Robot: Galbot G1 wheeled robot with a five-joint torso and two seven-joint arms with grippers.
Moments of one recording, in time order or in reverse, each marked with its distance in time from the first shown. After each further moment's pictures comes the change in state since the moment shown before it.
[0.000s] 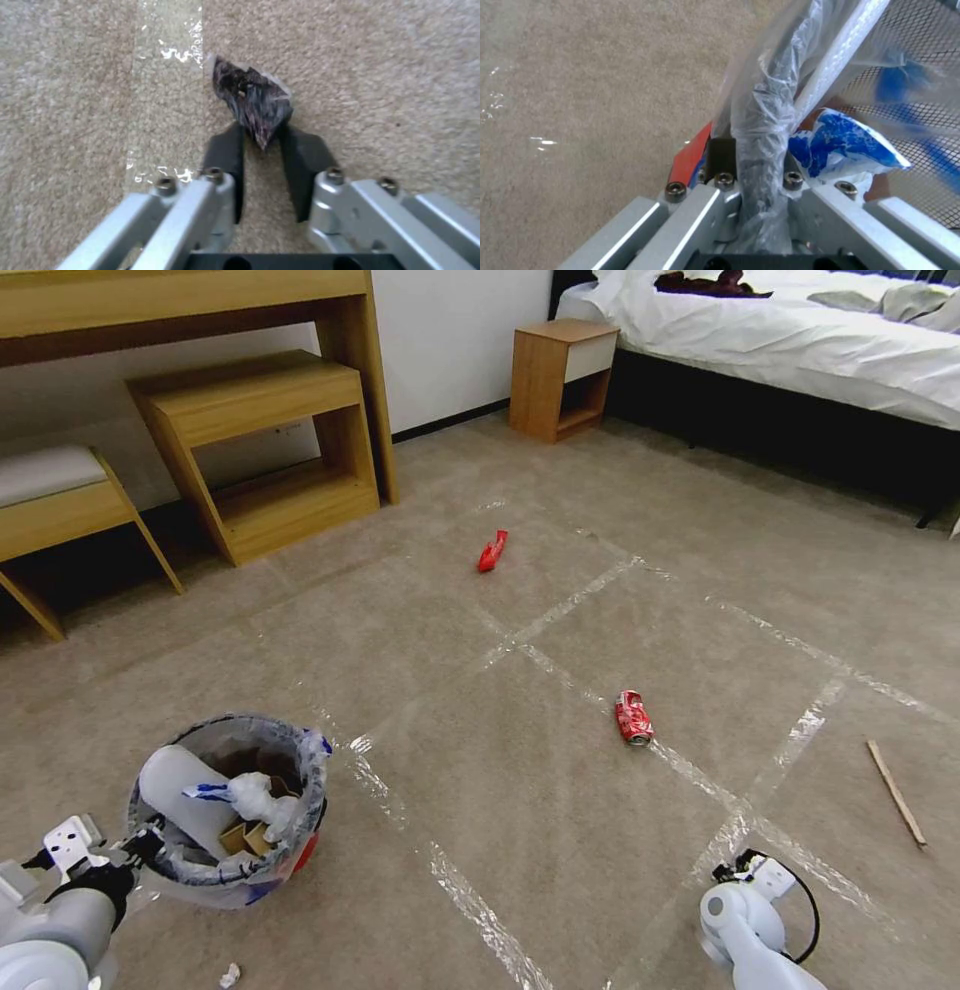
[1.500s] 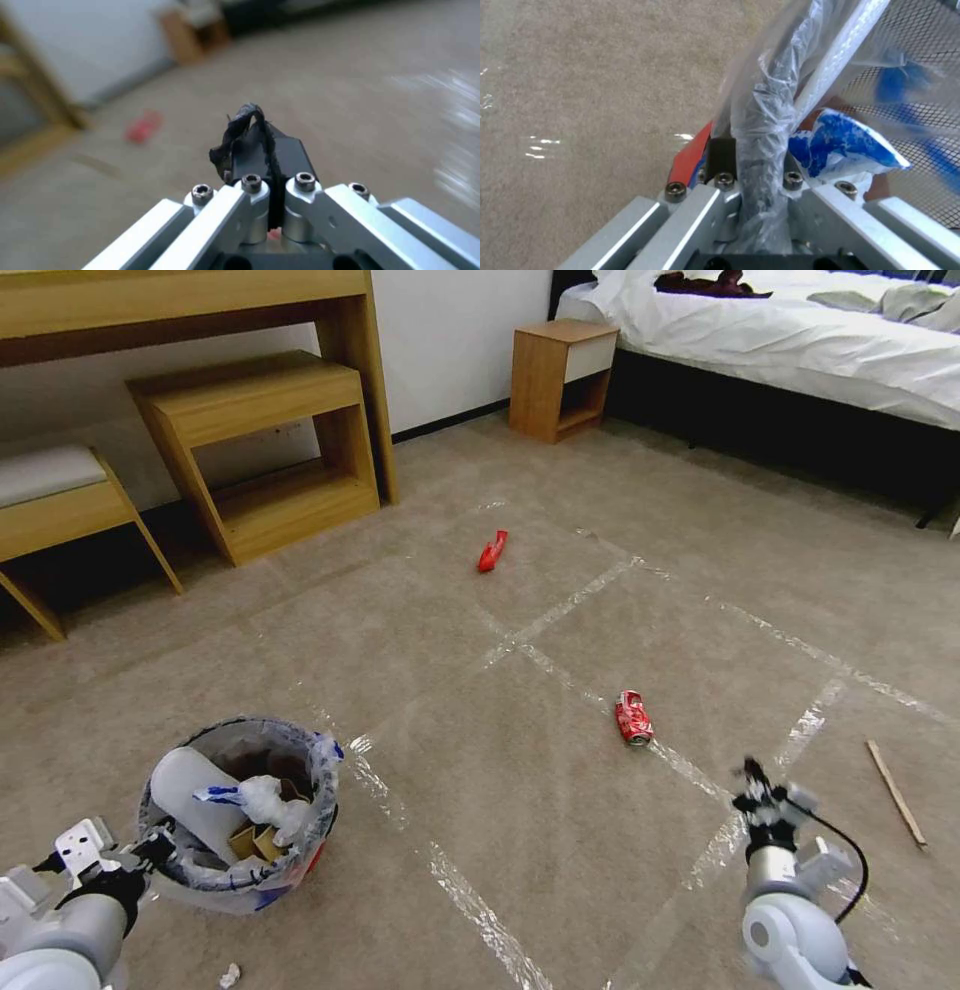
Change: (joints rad) left arm 0.021 -0.022 0.019 -0.044 0.030 0.001 0.003; right arm -0.170 -0.193 -0.007 0.393 -0.149 0.427 -0.438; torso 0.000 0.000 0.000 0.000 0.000
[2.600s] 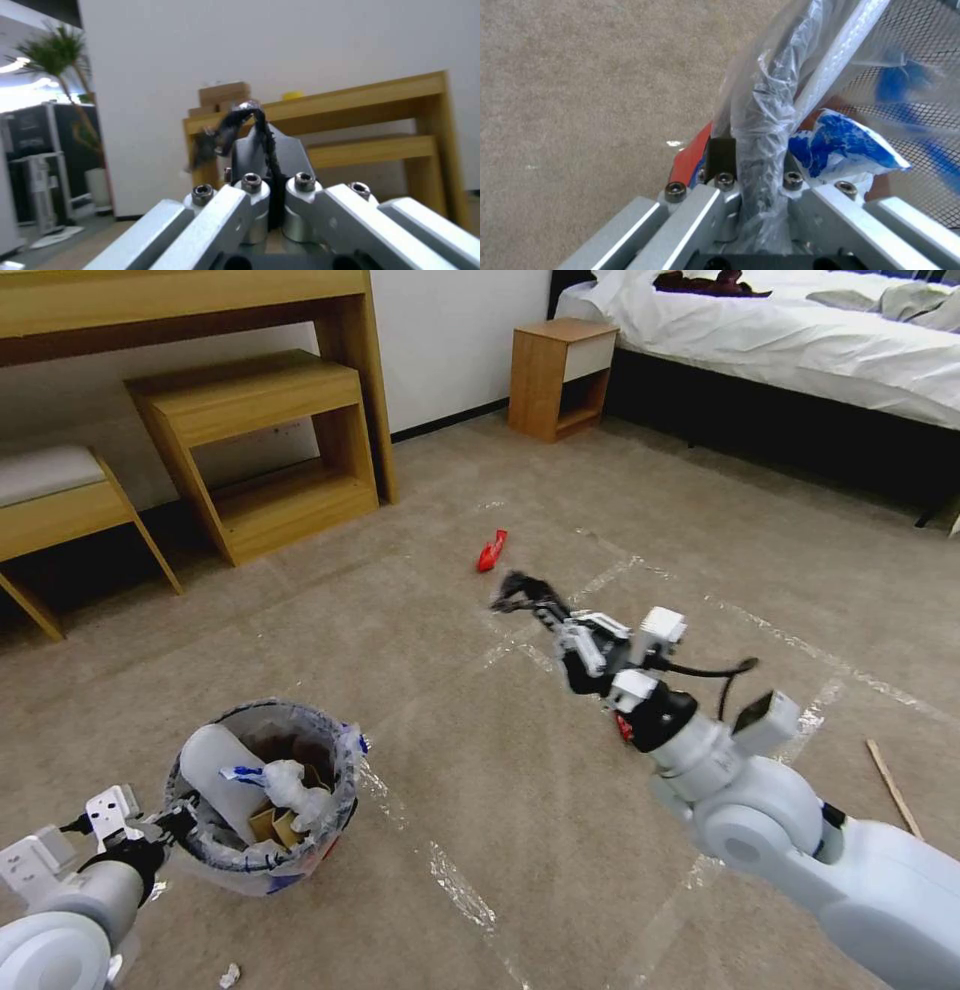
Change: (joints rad) left arm -0.041 0.118 0.047 -0.004 -0.054 0.030 -0.013; right arm 0.748 -0.386 -0.720 0.480 0.226 0.031 -0.326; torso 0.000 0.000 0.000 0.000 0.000
